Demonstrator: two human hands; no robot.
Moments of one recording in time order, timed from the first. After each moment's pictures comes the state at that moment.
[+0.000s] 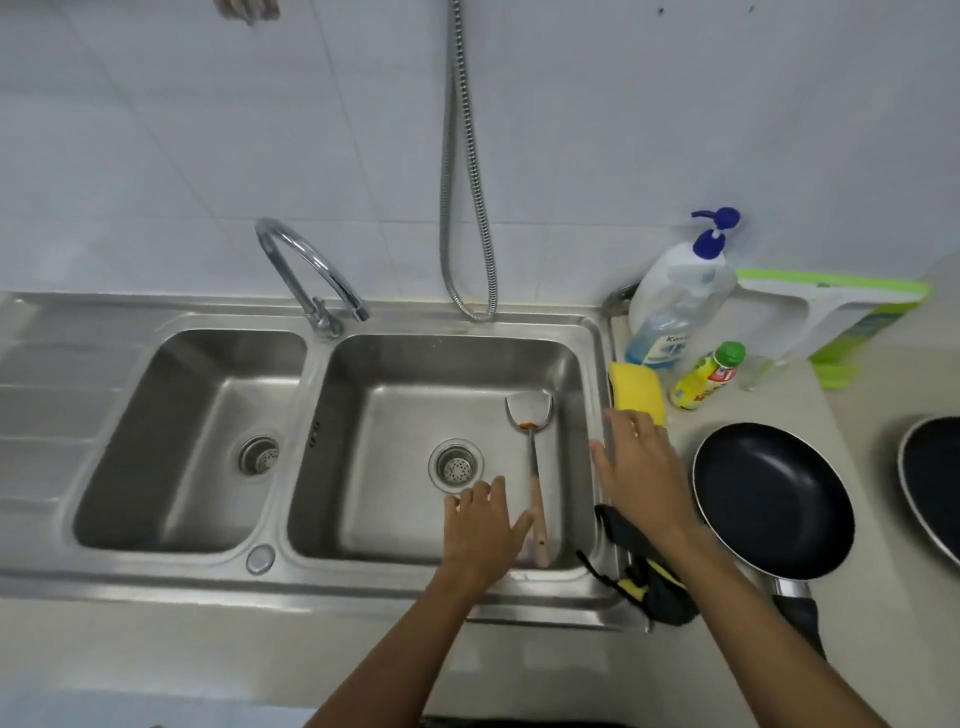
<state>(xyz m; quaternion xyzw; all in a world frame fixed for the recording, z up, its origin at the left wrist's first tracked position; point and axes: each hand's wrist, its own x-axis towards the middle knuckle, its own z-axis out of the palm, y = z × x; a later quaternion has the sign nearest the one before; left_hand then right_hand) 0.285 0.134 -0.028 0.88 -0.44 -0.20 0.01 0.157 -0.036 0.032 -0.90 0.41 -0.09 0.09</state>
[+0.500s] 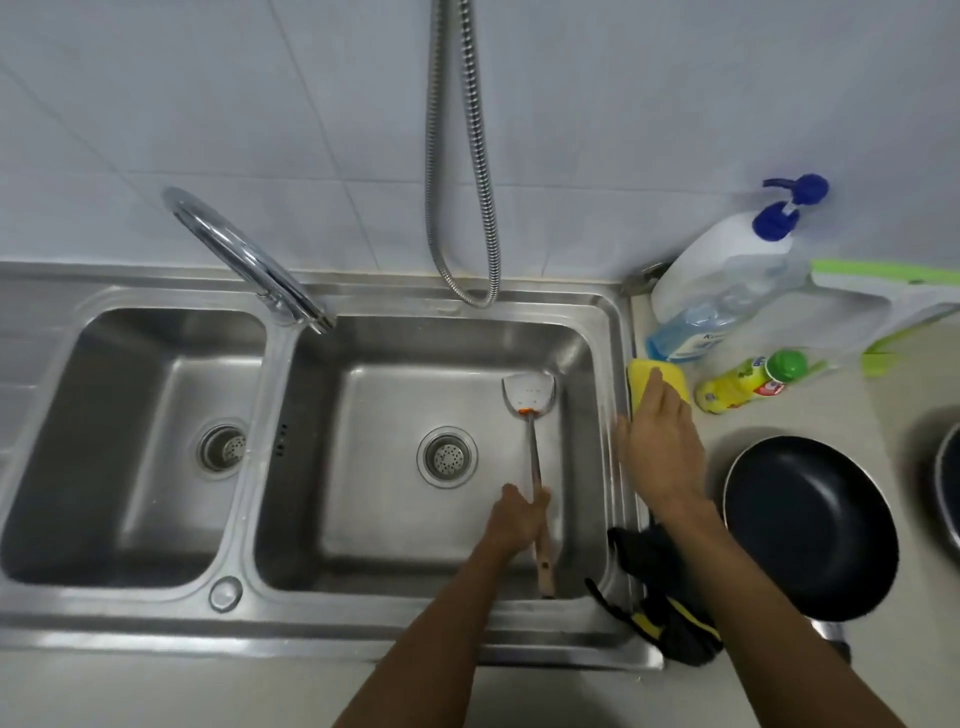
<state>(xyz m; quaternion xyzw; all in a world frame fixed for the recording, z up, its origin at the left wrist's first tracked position) 0.298 0.056 -0.101 0.78 -0.10 -0.57 0.24 0.204 -0.107 -0.028 -0.86 0.50 0.00 0.06</state>
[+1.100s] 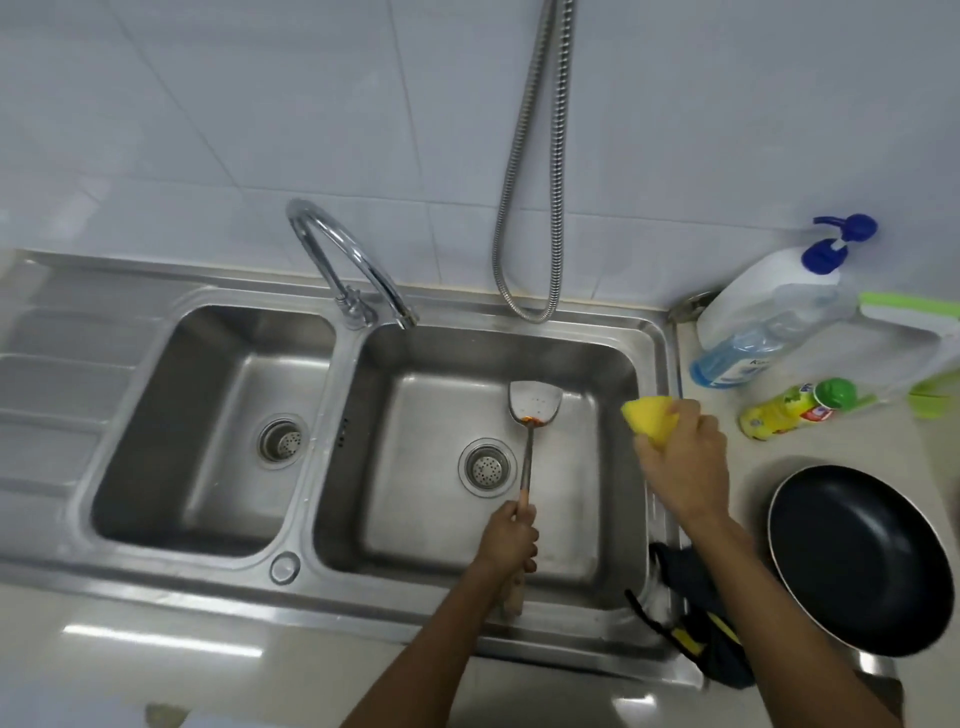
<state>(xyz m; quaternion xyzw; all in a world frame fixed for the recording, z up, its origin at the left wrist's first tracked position) 0.325 0.122 -0.066 0.69 0.04 -0.57 0.45 0.217 -0.080 -0.002 -0.81 0.54 -0.07 0.21</state>
